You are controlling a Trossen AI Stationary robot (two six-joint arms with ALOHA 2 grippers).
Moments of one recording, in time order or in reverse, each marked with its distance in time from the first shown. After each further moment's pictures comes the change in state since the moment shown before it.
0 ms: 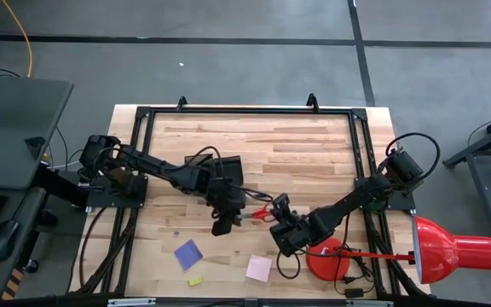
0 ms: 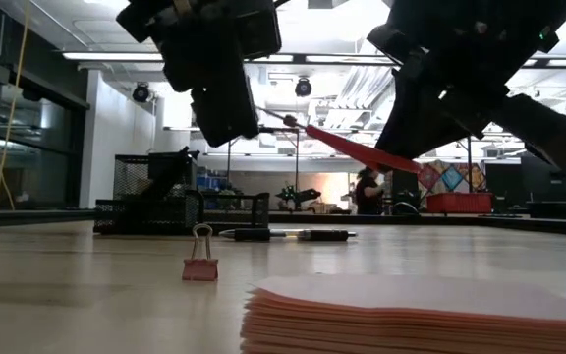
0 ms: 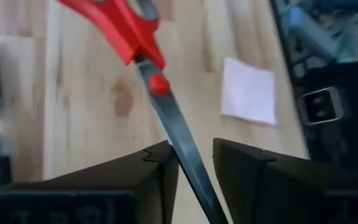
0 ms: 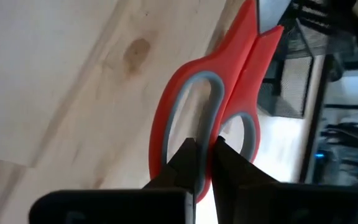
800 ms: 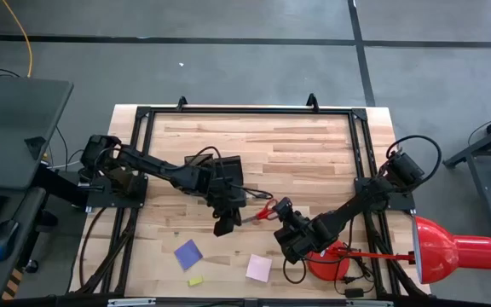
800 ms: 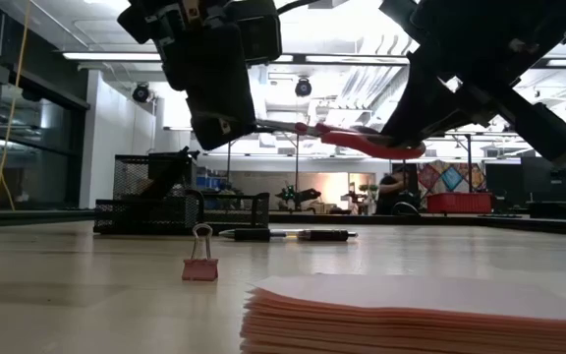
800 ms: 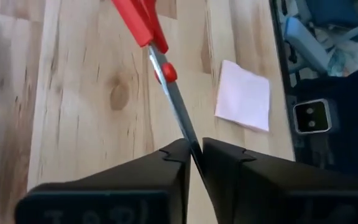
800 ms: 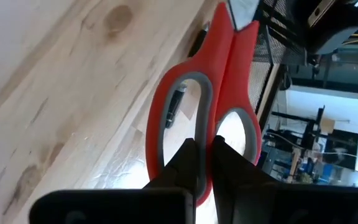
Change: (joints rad) left arm 0.001 0.013 0.001 -0.002 -0.005 -0.081; right arm 0.054 0.002 0.000 -0.050 0.163 -0.111
